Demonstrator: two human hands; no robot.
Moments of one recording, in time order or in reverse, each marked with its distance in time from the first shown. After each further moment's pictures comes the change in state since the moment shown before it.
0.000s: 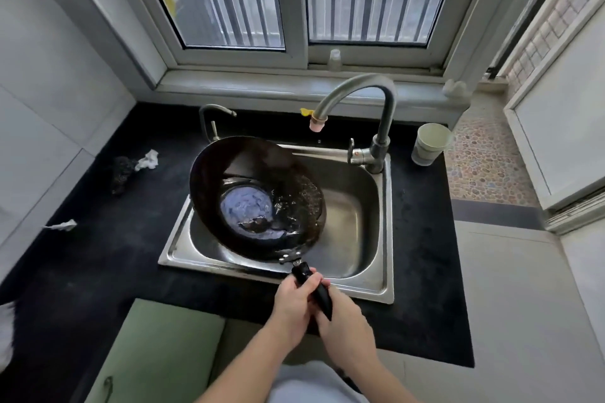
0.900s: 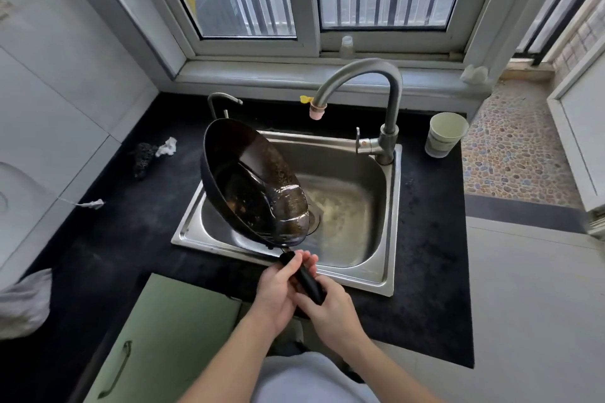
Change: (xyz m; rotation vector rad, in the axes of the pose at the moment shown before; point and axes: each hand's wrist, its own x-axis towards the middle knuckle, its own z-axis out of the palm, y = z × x) left_hand -0.020 0.006 0.008 -0.196 0.081 0.087; right_hand 0.012 0.017 -0.004 0.408 -0.144 -0.182
